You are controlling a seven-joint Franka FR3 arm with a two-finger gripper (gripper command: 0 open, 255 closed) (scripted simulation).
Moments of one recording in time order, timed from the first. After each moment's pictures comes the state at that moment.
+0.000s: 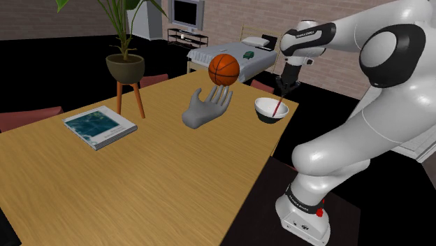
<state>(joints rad) -0.70 -0.31 -0.12 -2.22 -0.09 1.91 0.67</state>
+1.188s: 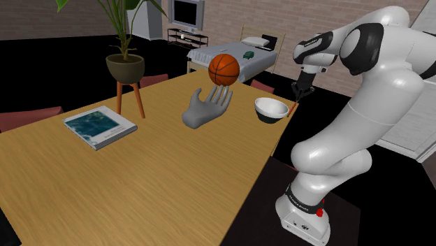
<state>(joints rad) -0.79 -0.09 -0.27 -2.09 -0.08 2.03 0.42</state>
